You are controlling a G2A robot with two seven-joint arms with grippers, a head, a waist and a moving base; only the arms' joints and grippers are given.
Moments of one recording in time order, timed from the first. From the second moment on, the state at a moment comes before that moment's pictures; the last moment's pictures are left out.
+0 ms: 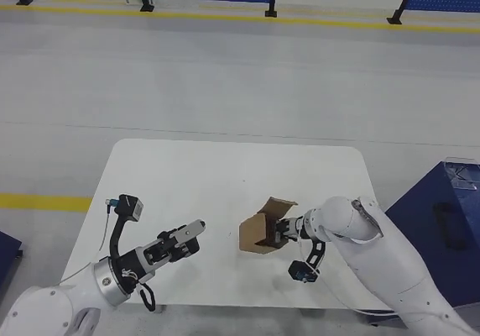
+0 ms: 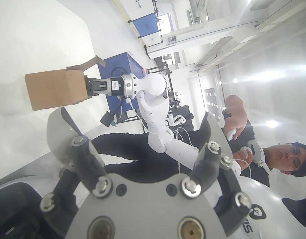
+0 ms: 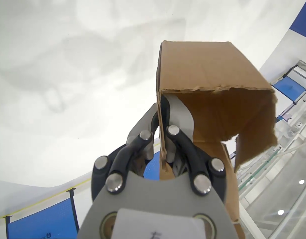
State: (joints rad) left arm 1.51 -1.07 -1.49 -2.24 -0.27 0.17 -0.69; right arm -0.86 -1.05 0.96 -1.61 2.75 -0.59 -1.21
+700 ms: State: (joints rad) left arm 1.51 -1.07 -1.49 -2.24 -0.27 0.17 -0.69; right arm -1.16 -0.97 1.39 -1.84 2.45 0.35 -0.68
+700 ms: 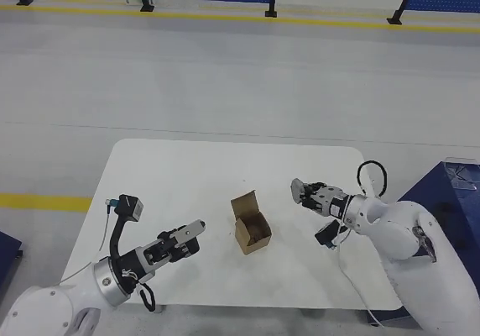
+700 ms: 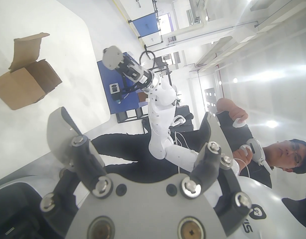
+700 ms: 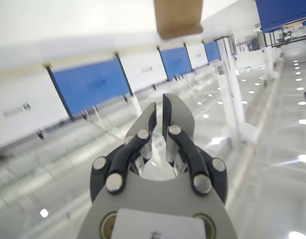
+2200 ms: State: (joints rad) left arm 1.09 -1.12 -0.93 -1.97 0.38 0.64 -0.69; right arm -0.93 -0.85 1.39 -1.52 0.01 0.40 1.21
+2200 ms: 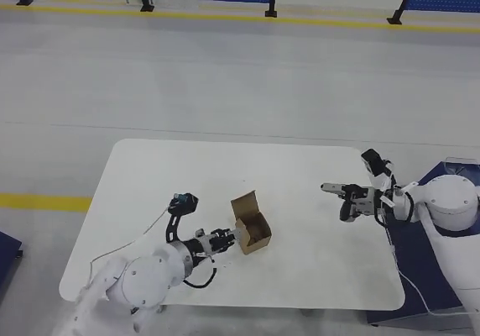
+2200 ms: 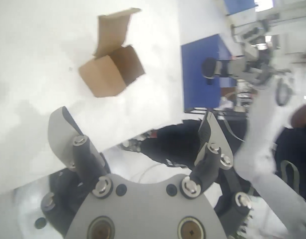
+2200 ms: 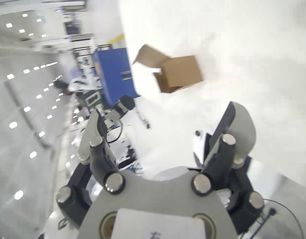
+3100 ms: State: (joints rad) left arm 0.79 -1.25 -0.72 -1.58 0.37 0.89 -0.75; right arm -0.70 -0.94 0.95 -1.34 -0.23 0.30 1.13
